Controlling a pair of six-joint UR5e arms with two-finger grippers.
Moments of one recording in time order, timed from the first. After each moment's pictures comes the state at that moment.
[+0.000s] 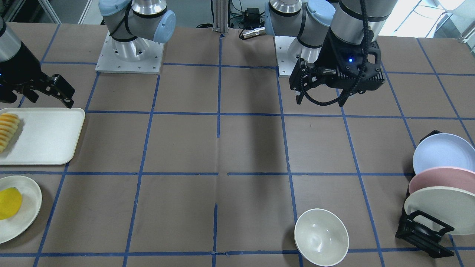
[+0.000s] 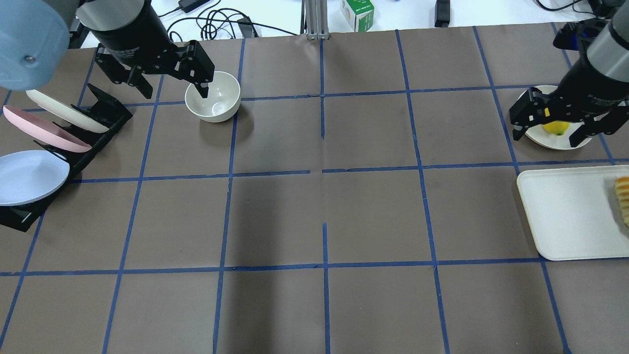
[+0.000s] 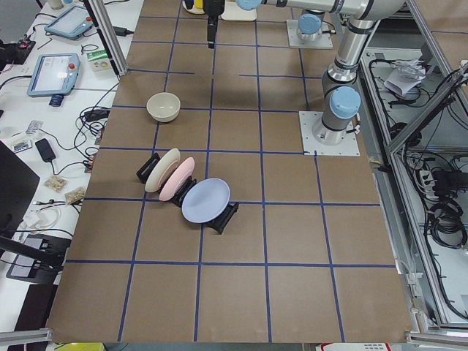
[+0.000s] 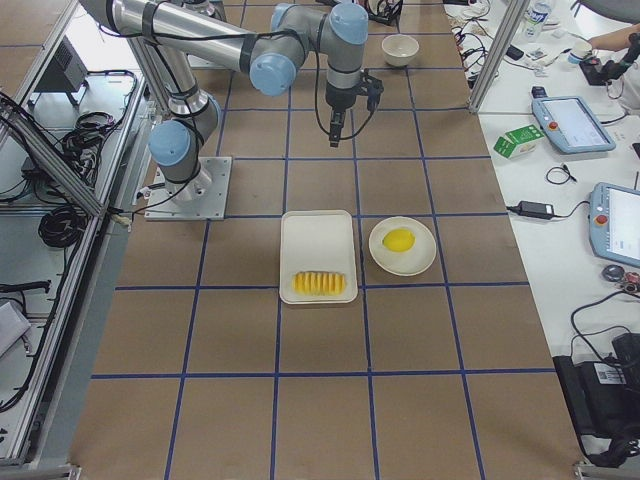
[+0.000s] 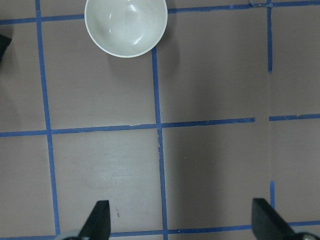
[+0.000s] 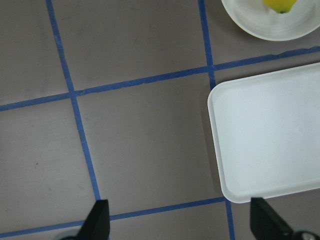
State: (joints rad) left arm -1.61 -1.62 -1.46 -1.55 1.58 0.00; right arm 1.22 -1.60 1.76 -1.71 -1.57 -0.19
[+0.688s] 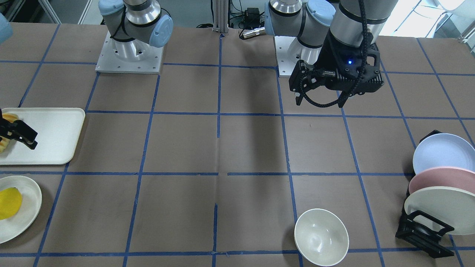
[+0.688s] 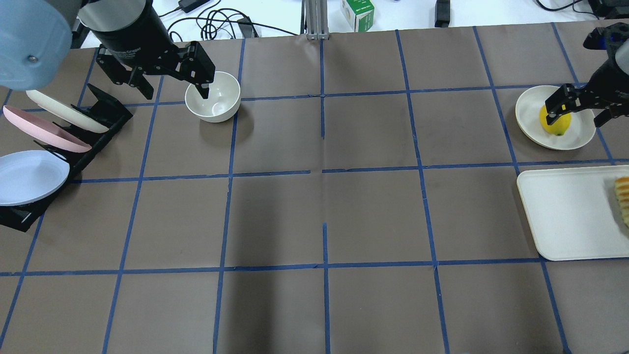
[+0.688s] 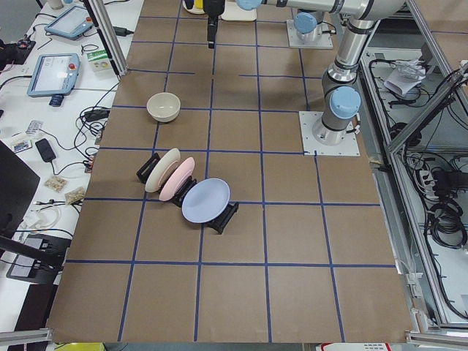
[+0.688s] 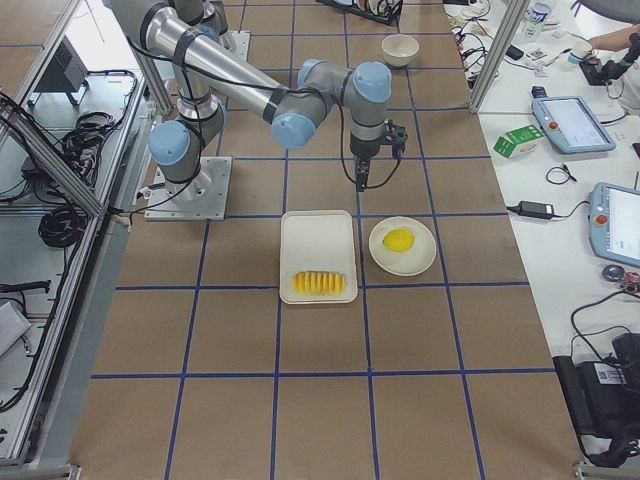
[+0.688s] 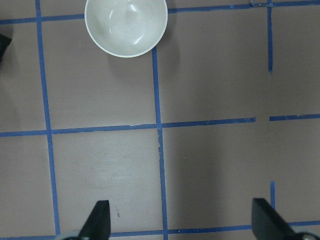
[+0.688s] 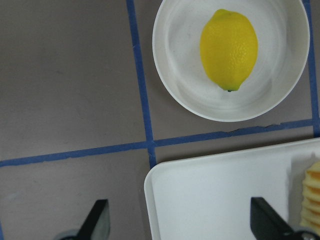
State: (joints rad) left arm -1.61 -1.64 -1.46 -1.55 1.57 0.00; right arm 1.08 -1.37 1.74 -2.00 -1.57 -0.37
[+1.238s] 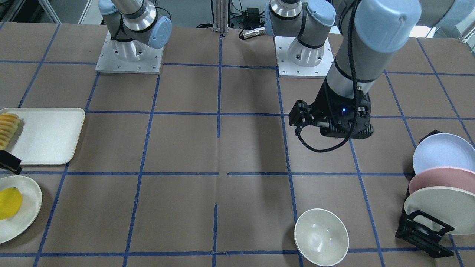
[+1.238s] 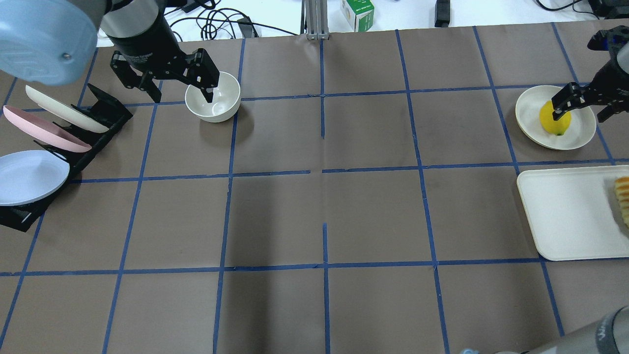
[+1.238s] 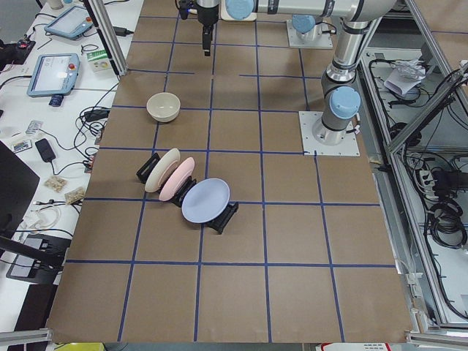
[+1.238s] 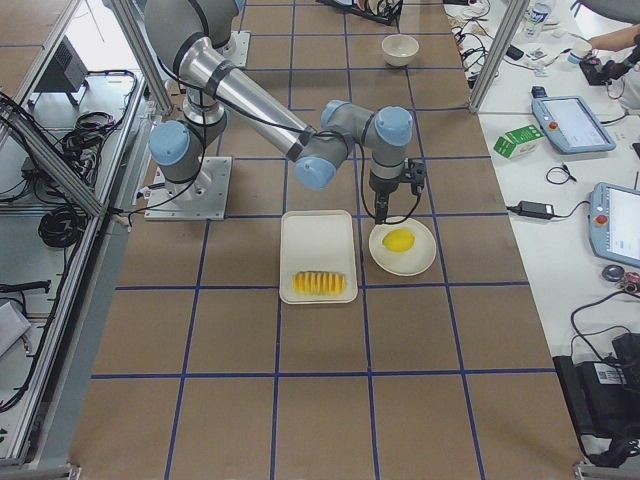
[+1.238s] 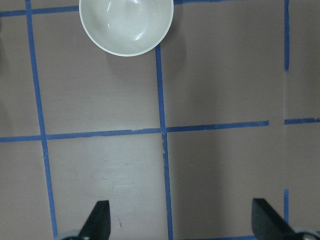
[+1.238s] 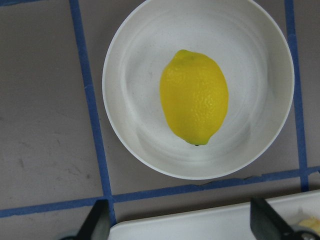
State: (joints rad) left arm -1.59 -1.77 -1.49 -1.44 1.58 0.05; right arm 1.05 -1.19 1.63 -2.06 -1.57 -0.40
